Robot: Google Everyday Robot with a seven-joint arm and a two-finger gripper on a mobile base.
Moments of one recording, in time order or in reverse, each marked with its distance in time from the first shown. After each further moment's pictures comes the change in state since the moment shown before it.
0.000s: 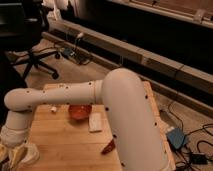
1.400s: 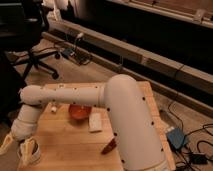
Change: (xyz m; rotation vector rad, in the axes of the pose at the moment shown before) arm 0.023 0.002 -0.013 0.003 -0.121 0.026
